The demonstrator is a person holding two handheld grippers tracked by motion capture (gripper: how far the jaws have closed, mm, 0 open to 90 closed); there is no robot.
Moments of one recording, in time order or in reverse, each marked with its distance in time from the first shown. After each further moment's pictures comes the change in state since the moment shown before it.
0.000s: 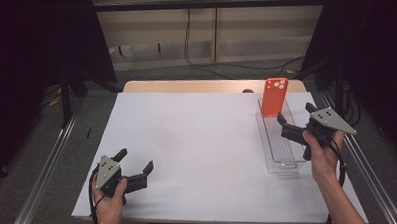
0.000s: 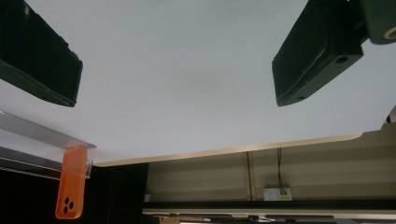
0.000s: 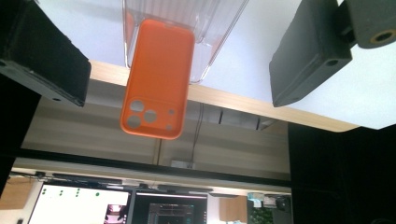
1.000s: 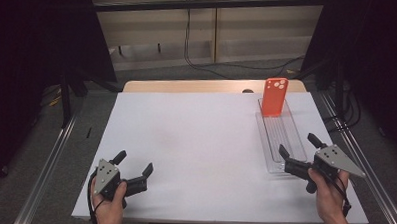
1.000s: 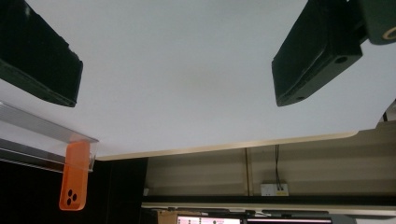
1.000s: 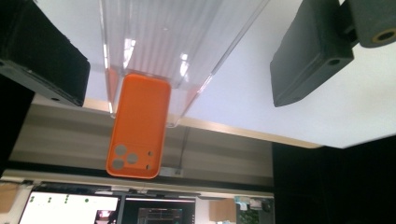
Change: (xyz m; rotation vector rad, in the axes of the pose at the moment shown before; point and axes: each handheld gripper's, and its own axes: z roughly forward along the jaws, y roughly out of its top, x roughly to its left) left arm -0.006 0.000 -0.009 -0.020 0.008 -0.017; right arm 0.022 -0.046 -0.065 -0.008 0.038 0.025
